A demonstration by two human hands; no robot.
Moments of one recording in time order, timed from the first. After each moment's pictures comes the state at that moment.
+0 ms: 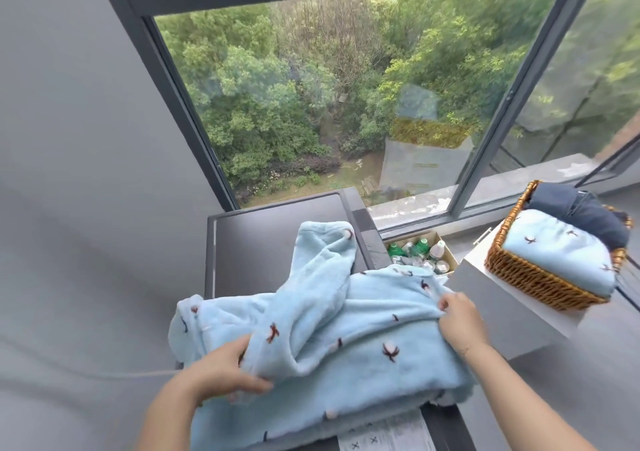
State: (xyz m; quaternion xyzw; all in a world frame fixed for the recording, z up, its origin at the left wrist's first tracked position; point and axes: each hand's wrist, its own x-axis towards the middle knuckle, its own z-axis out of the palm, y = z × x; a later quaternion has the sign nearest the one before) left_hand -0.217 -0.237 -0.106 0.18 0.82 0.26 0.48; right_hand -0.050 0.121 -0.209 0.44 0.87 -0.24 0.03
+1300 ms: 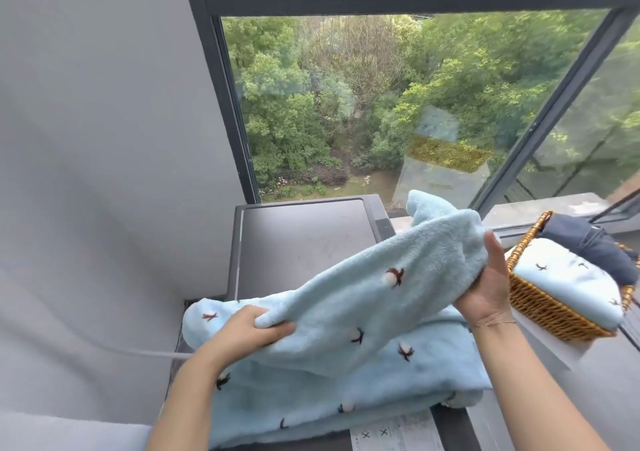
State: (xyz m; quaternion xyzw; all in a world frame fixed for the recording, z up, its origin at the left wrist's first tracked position) left_hand -0.224 -0.256 -0.118 0.16 0.84 0.38 0.36; right_hand -0.100 0.072 -0.074 0.19 0.29 -0.91 -0.22
